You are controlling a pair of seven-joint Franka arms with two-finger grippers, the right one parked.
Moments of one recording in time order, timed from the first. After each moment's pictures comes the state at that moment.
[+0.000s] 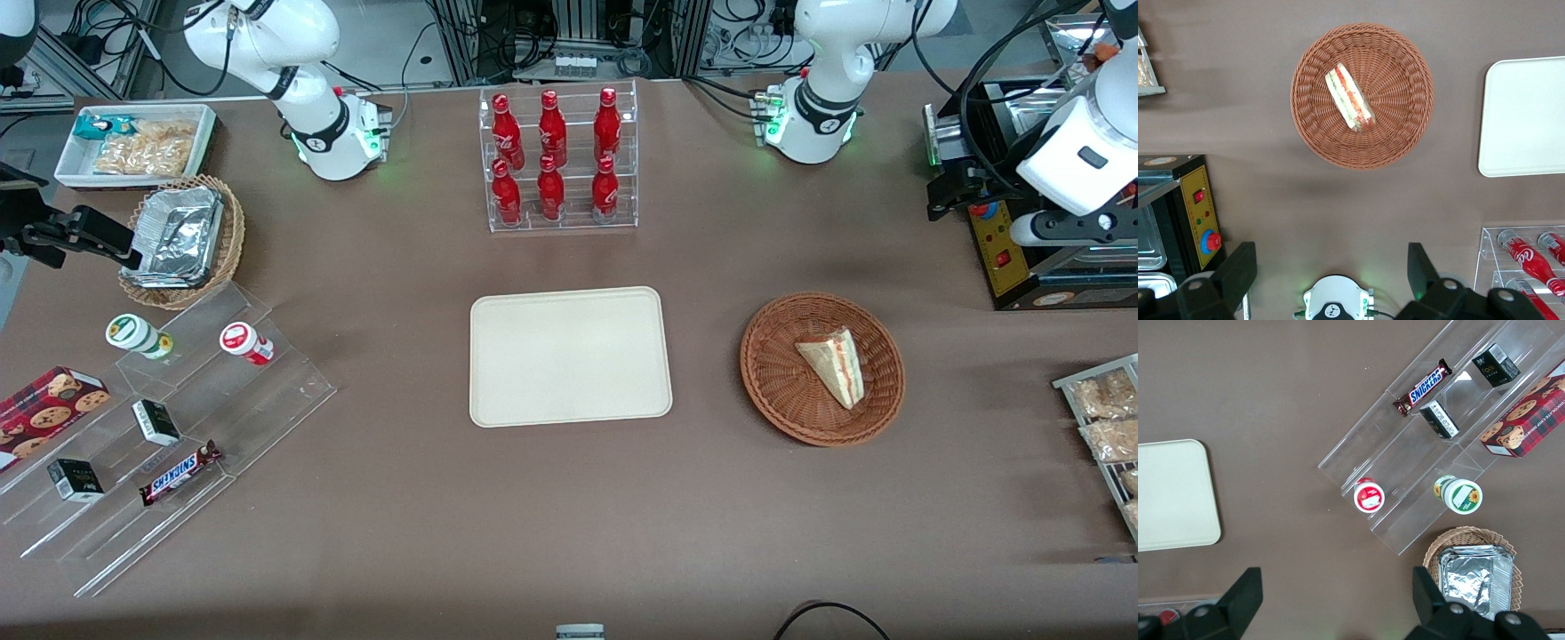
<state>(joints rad) 0.01 -0.04 -0.10 -1.56 0.00 1.37 -0.08</state>
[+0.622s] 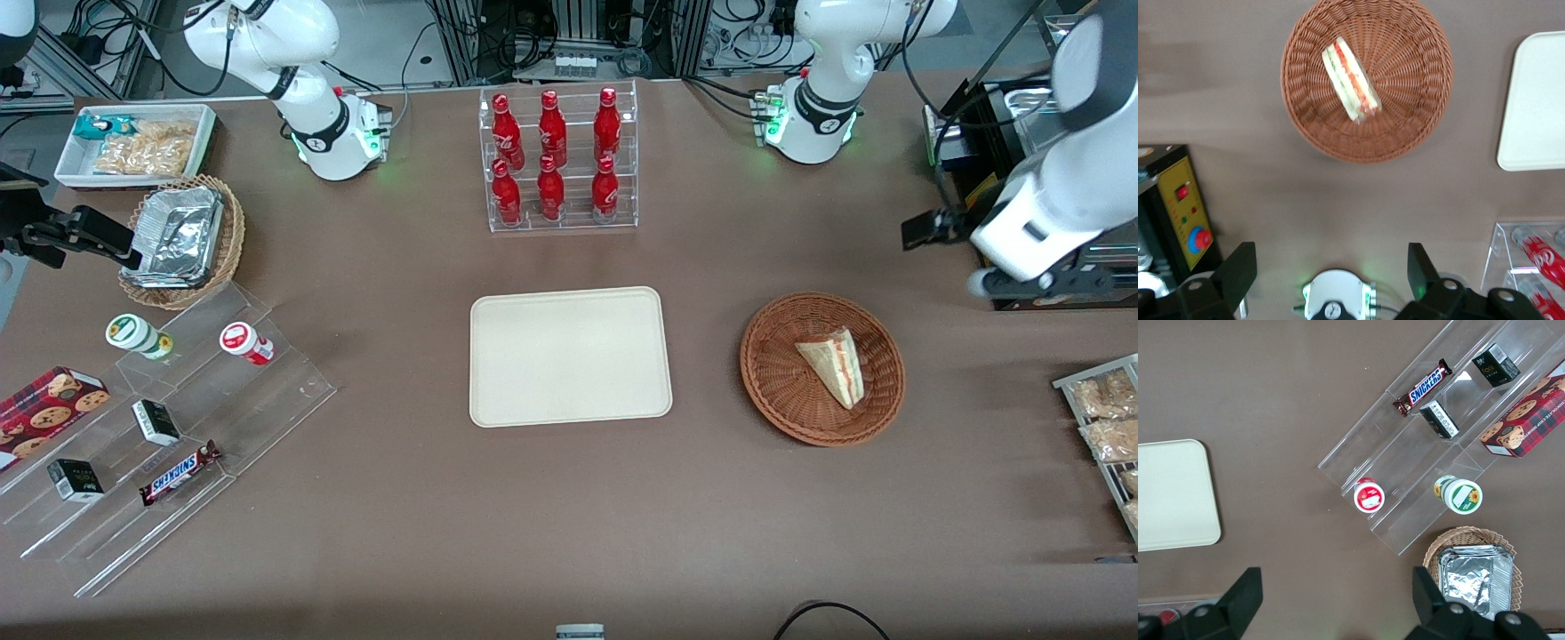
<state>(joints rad) 0.01 0.04 -0.10 -1.68 0.00 1.46 -0.08</state>
